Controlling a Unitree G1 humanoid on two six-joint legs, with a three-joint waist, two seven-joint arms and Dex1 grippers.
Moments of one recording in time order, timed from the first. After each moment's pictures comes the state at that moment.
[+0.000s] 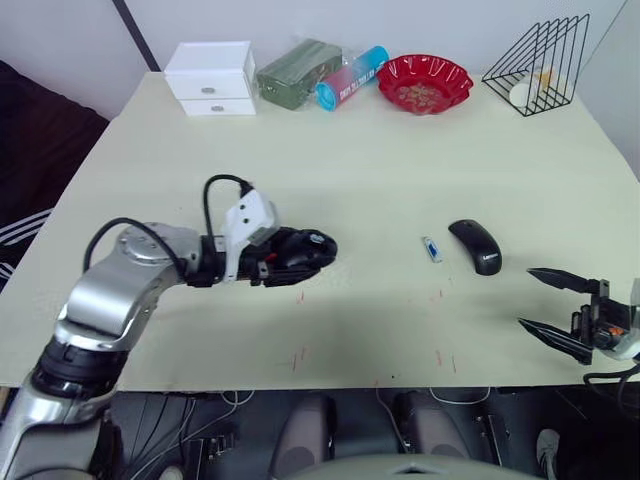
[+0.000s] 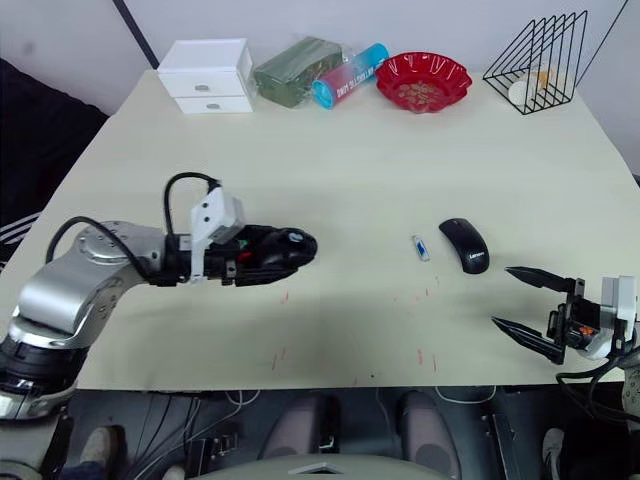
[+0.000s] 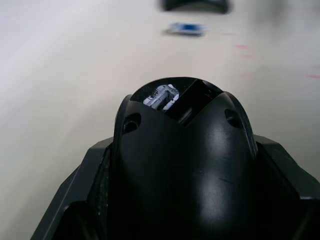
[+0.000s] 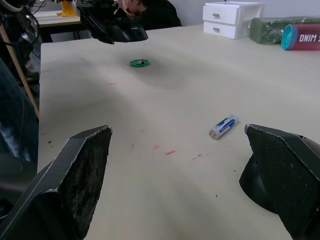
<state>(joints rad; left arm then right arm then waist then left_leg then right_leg) -0.48 0.88 -0.16 -0.35 -0.48 0.71 -1.07 0.07 -0.65 -0.39 0.13 0.69 -0.10 1.51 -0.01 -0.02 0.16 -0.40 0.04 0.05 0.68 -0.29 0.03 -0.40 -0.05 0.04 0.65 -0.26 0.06</state>
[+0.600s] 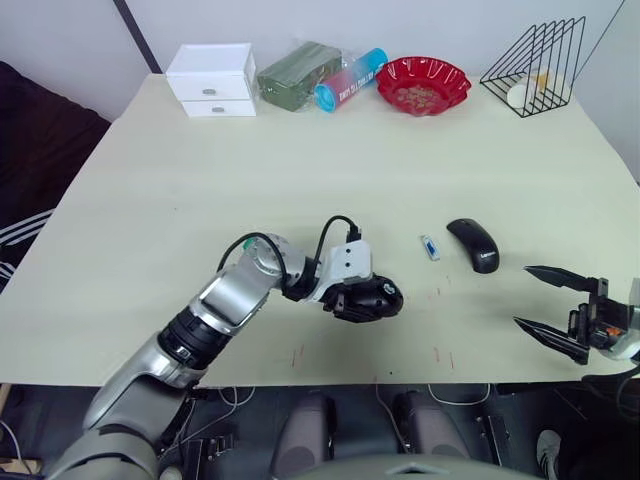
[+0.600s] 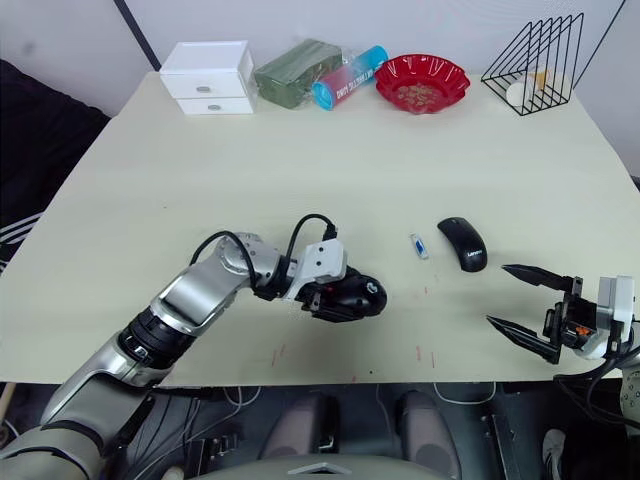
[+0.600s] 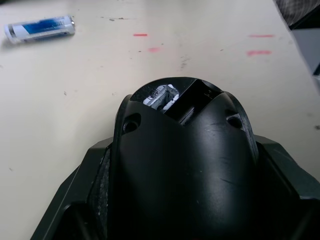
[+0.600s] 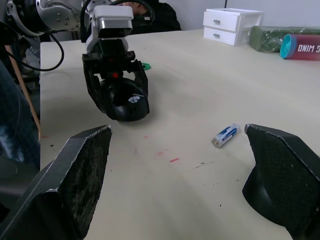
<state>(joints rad) -0.61 0.62 -0.55 -0.14 -0.16 0.50 -1.13 0.10 -0.64 -0.39 0.05 0.69 -0.09 1.47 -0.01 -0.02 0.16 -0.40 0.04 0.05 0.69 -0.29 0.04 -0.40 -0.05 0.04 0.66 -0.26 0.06</state>
